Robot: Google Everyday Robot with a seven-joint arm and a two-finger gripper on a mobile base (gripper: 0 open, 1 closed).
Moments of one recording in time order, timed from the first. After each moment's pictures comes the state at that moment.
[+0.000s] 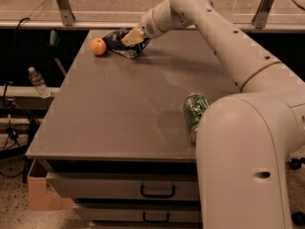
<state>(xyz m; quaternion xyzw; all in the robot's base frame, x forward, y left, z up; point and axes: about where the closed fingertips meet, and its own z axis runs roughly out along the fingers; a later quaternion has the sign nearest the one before) 0.826 0.058 0.886 -0.47 0.75 0.18 0.43</state>
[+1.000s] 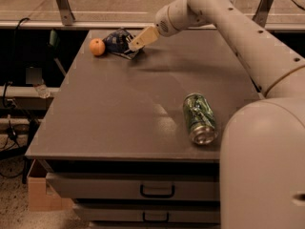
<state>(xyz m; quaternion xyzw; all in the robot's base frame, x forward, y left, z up) 0.813 0.018 0.905 -0.45 0.75 0.17 0.45</state>
